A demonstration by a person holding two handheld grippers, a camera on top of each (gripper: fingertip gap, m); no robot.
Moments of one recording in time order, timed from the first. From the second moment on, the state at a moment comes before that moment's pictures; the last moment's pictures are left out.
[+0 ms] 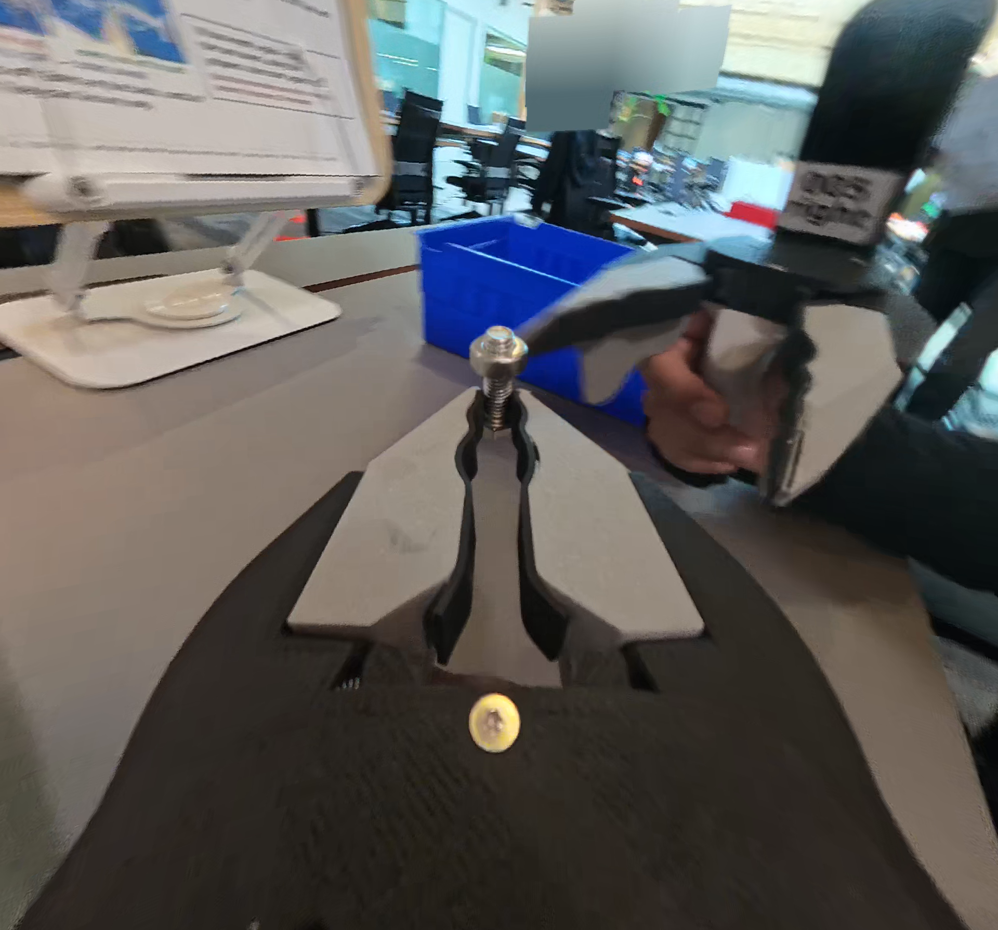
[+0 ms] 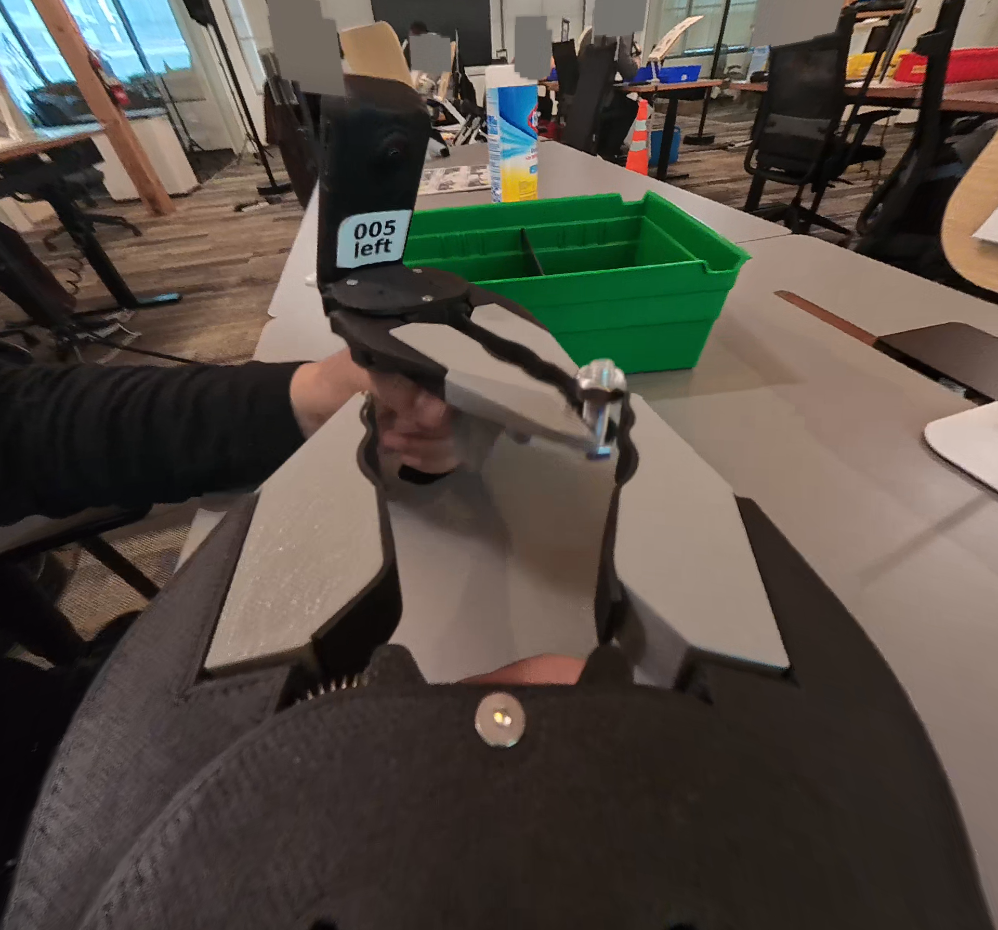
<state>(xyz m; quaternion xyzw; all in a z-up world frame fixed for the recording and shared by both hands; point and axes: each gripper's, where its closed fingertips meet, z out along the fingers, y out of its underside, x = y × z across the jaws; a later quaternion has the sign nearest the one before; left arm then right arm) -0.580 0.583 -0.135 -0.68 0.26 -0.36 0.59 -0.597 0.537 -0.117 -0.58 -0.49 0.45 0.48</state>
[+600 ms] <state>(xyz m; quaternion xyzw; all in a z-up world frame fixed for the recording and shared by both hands) -0.551 0.562 -0.144 -0.66 0.33 -0.37 0.56 -0.588 0.563 -0.132 -0.64 -0.45 0.42 0.47</state>
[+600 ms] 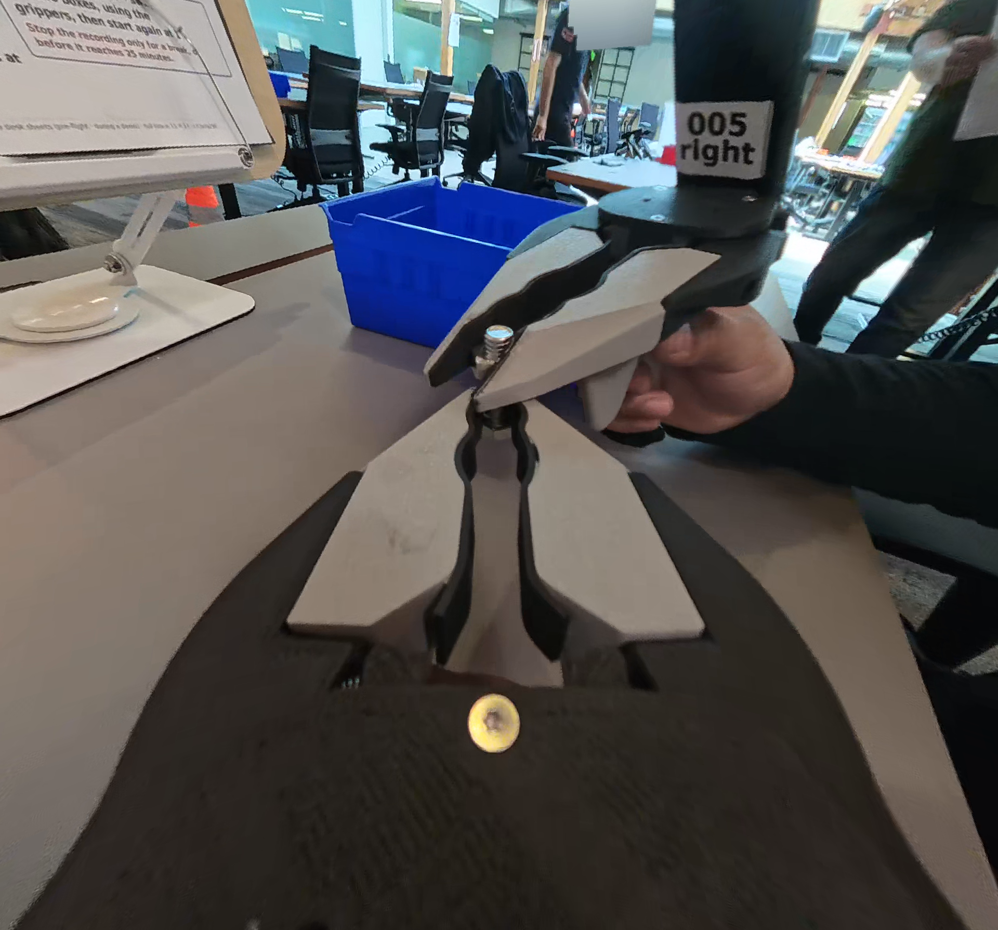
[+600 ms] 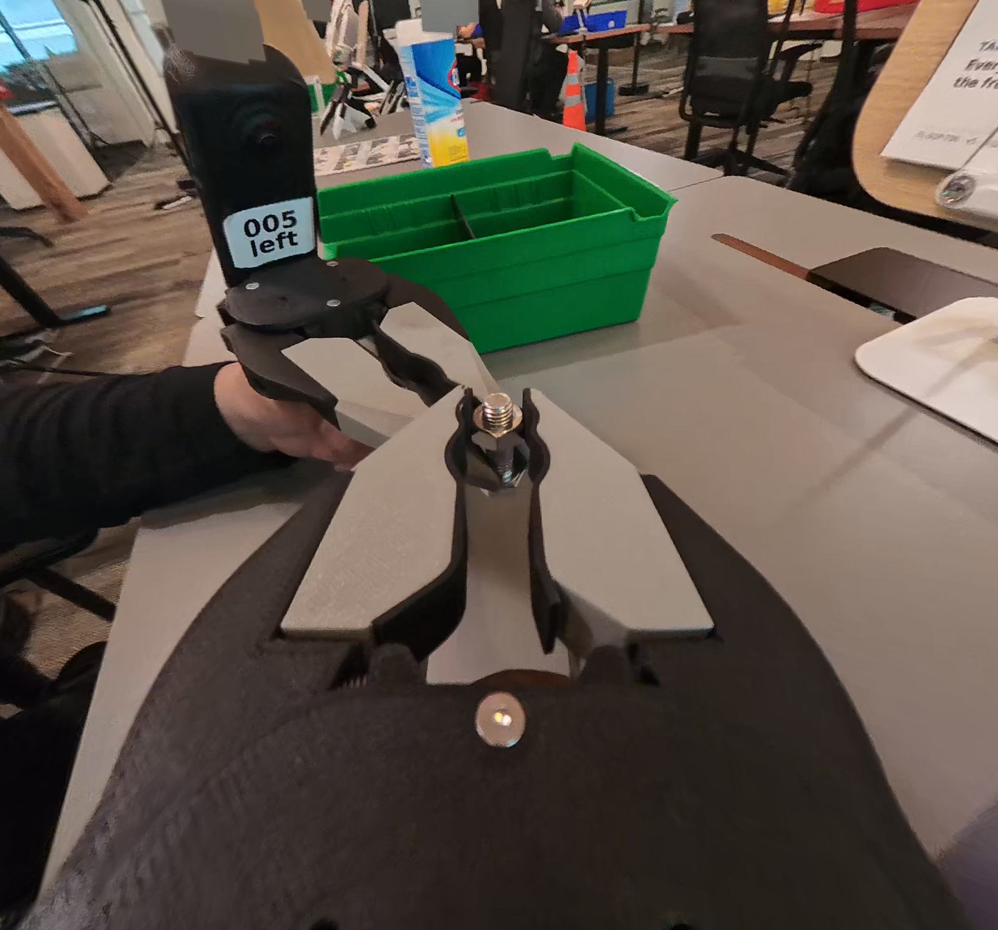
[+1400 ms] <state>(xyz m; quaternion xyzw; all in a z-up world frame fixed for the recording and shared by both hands) -0.552 0.568 -0.168 -0.70 0.33 -0.33 0.54 -0.312 0.647 -0.174 -0.87 -0.22 0.18 0.39</state>
